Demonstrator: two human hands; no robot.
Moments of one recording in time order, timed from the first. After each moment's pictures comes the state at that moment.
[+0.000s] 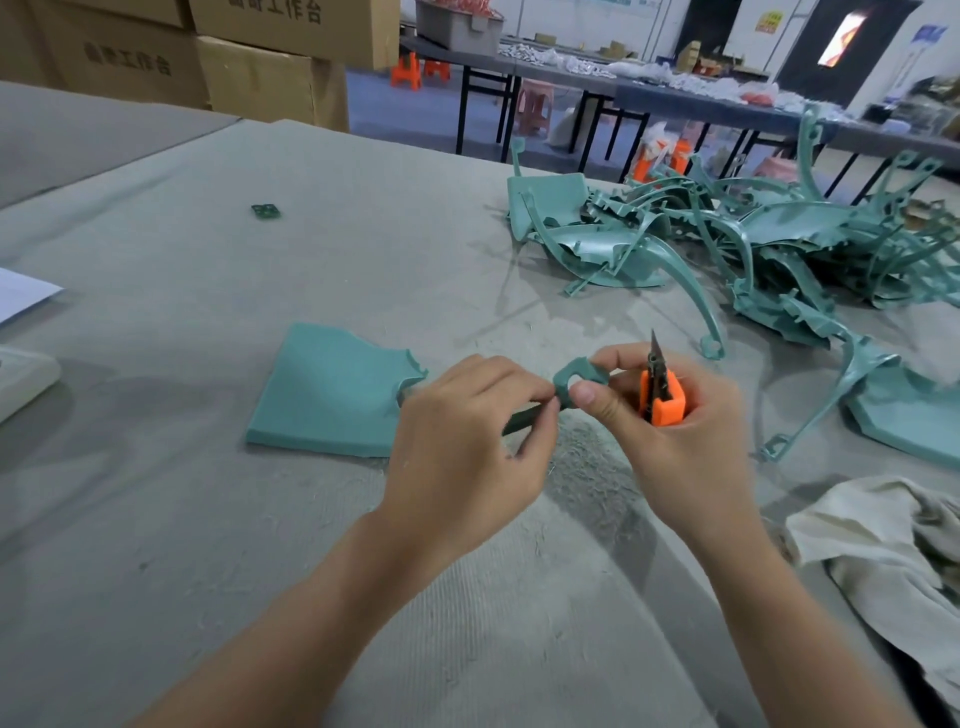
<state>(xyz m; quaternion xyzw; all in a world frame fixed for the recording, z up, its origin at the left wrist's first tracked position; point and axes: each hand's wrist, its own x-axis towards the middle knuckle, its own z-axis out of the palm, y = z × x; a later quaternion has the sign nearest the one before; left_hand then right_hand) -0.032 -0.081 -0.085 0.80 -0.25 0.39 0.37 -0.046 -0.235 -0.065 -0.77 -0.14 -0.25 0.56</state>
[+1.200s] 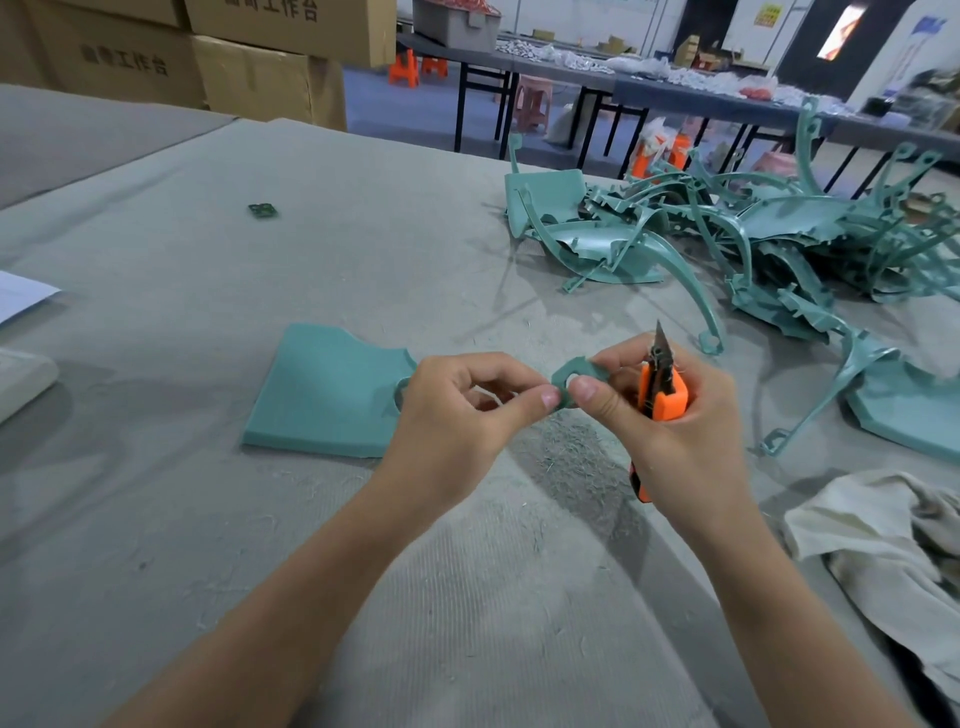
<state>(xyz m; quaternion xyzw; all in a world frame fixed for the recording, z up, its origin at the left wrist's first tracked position) -0.020 -0.076 -0.082 0.68 -0.16 0.04 0.71 -0.045 -0.238 -0.065 -0.77 -0.12 -0.22 0.59</state>
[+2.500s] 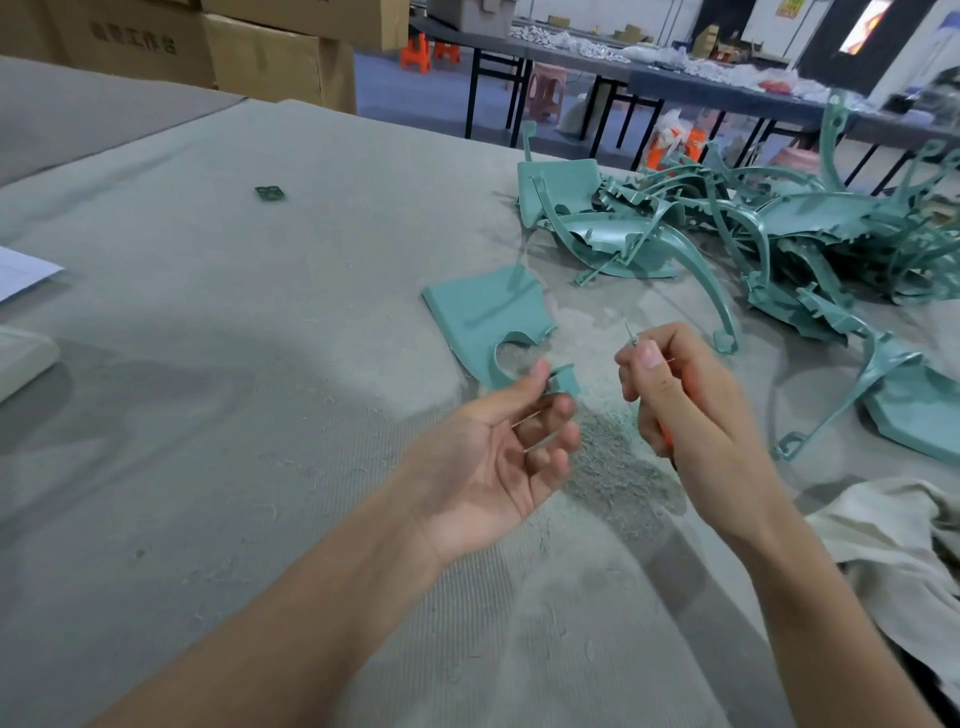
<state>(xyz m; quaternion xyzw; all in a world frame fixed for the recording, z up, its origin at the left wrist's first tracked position) -0.024 -0.081 -0.087 0.27 0.01 -0.37 0.89 -0.042 -0.252 -0.064 -0.83 -0.12 -0.16 0.53</state>
